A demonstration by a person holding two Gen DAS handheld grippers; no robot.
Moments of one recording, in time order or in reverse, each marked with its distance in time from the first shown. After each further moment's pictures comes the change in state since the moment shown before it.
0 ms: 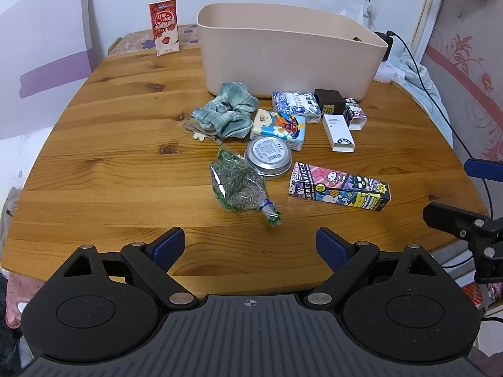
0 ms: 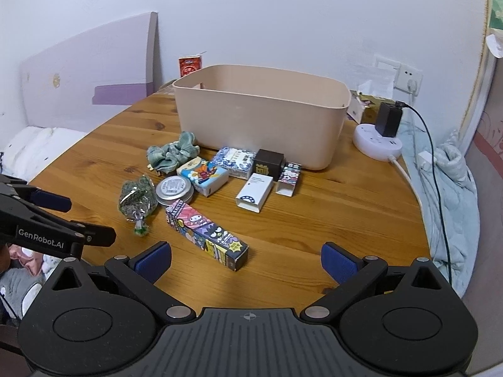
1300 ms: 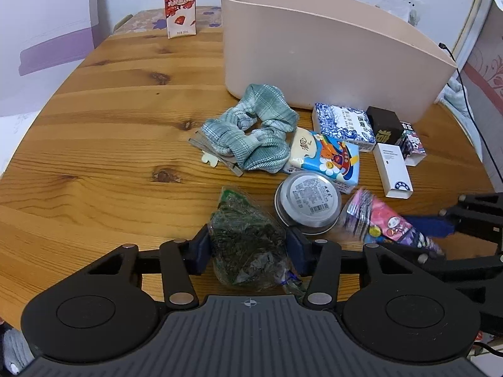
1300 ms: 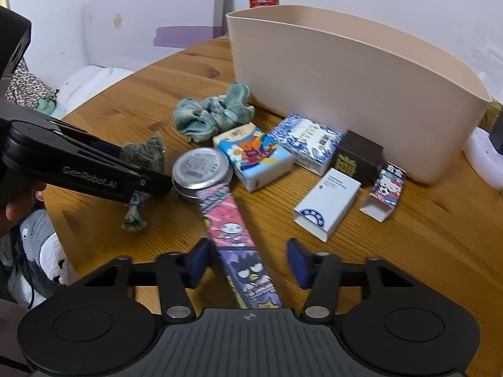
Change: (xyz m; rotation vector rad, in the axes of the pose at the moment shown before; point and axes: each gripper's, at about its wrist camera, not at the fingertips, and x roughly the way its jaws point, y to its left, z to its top) left arm 0.085 0.022 0.048 -0.095 0.042 0.033; right arm 0.132 0.009 0.031 -0.186 0.166 0.271
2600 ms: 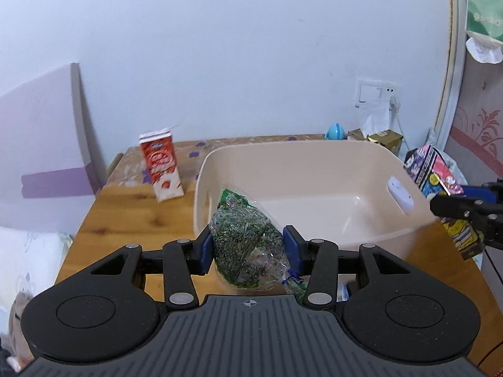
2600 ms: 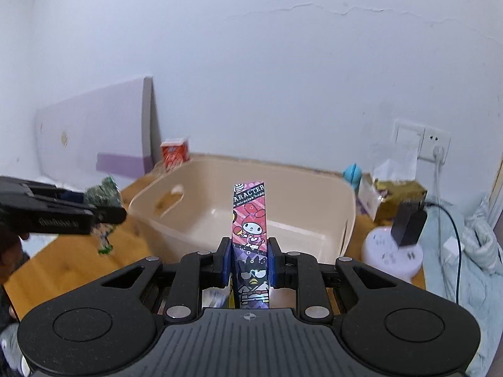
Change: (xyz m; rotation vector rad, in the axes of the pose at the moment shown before) left arm -0.047 -0.041 0.140 0.136 -0.346 0.025; right arm -0.101 -0.090 0.083 0.163 -0.397 -0.194
